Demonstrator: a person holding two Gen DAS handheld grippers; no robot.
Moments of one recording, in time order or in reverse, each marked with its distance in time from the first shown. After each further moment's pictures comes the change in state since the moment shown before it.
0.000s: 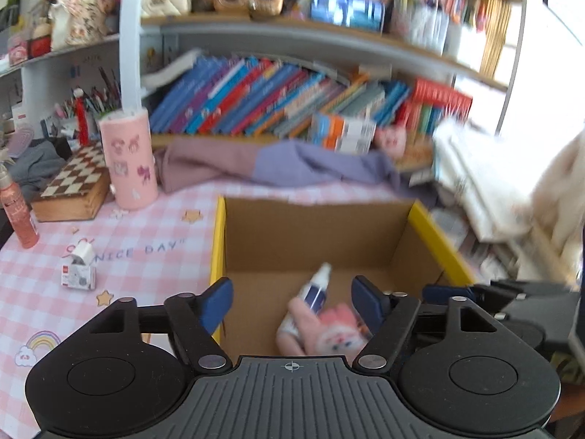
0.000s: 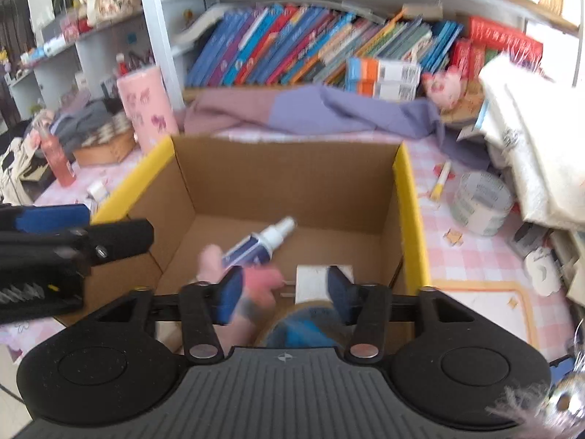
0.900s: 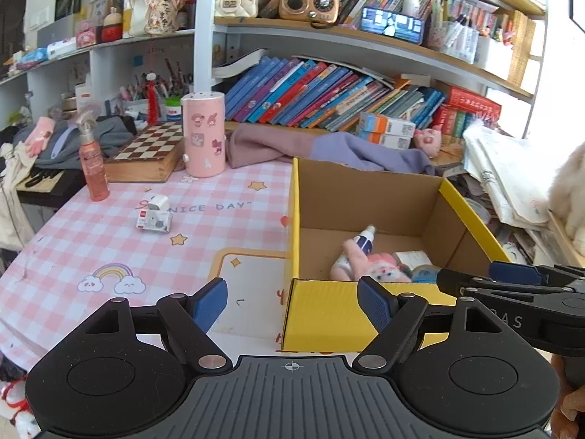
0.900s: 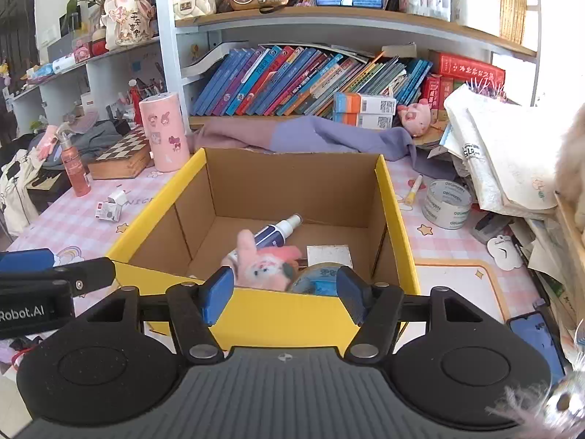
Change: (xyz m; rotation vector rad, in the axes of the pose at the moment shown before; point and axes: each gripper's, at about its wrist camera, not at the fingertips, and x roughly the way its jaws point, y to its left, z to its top) left arm -0.074 0.030 -0.061 -0.055 -0.014 0.119; right arm -0.076 0.046 -0.047 0.009 -0.088 -0.079
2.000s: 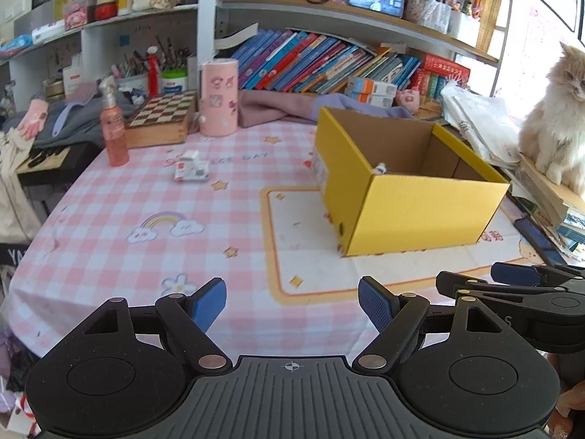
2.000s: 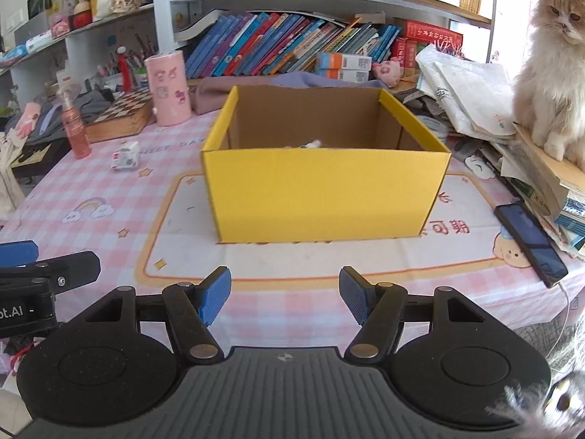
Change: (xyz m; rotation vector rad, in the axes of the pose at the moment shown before) left arm -0.052 0.107 -0.056 0.078 0.099 -0.109; right arm -0.049 0.121 -0.075 0.084 0.094 -0.149
